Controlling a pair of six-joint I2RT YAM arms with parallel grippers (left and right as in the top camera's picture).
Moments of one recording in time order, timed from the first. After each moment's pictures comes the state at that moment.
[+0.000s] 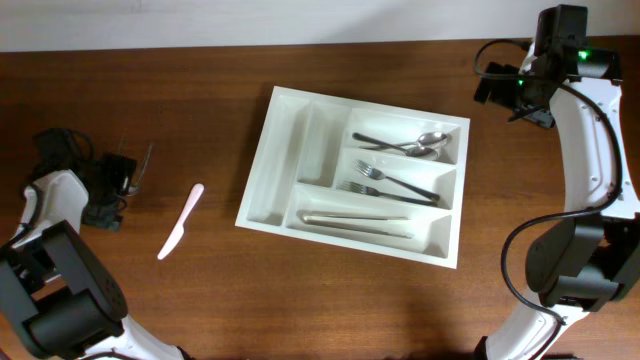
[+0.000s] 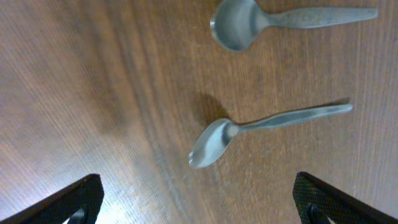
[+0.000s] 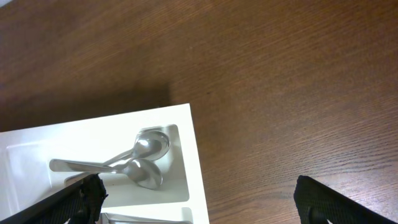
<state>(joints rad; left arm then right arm) 0.48 1.89 1.25 -0.62 0.14 -0.83 -0.16 1.97 1.93 -1.10 -0.04 0.26</state>
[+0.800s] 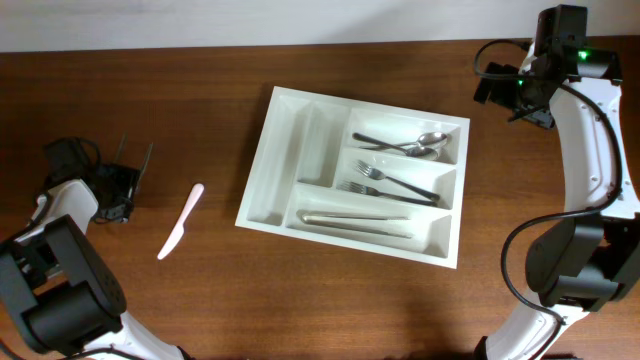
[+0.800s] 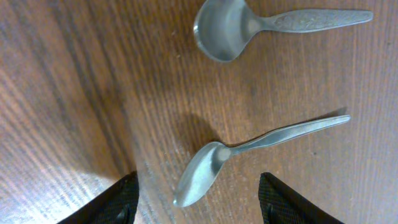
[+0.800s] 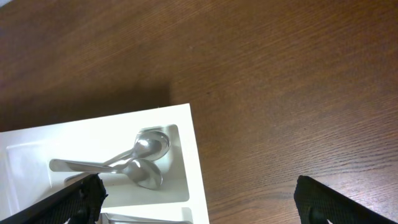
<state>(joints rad) 0.47 1.93 1.15 -0.40 0.18 -0.84 -0.16 1.97 1.93 -1.10 -0.04 0.26</state>
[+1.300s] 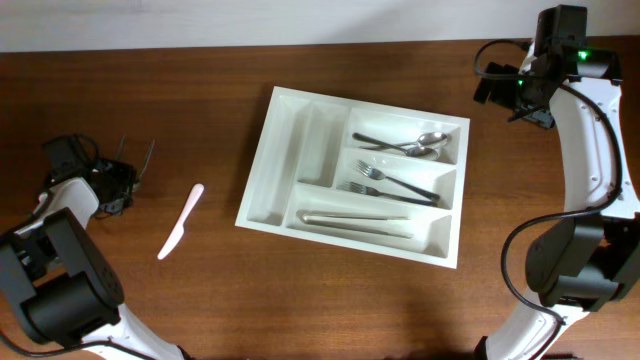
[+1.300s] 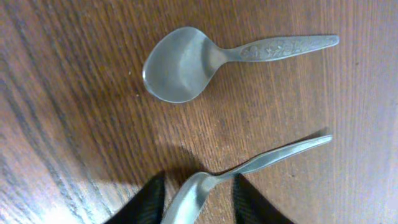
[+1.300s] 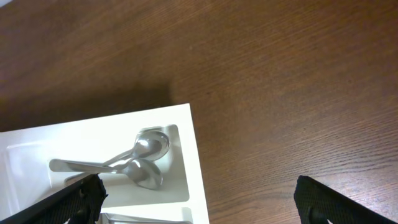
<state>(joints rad) 0.47 1.97 1.17 -0.31 0.20 -0.84 -0.16 1.97 1.93 -1.10 -0.04 0.26</state>
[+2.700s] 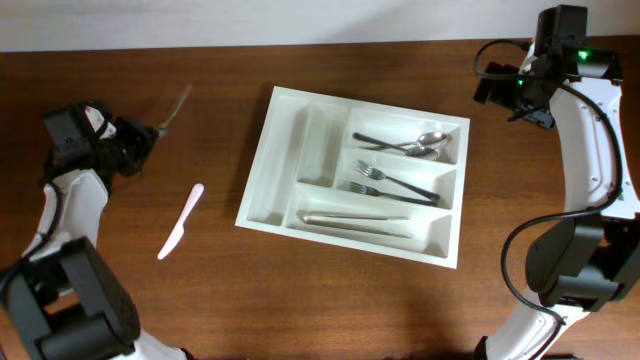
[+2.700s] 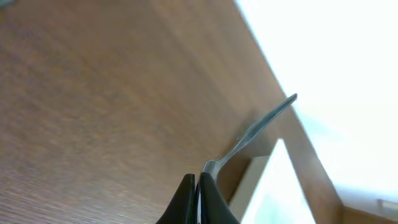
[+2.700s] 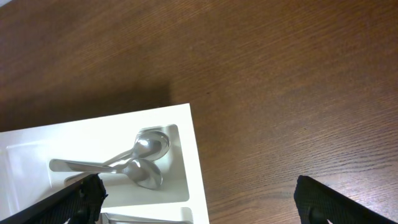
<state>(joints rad) 0.37 1.79 1.21 -0.25 0.52 -0.63 -0.16 1.97 1.93 -1.10 -0.04 0.26</state>
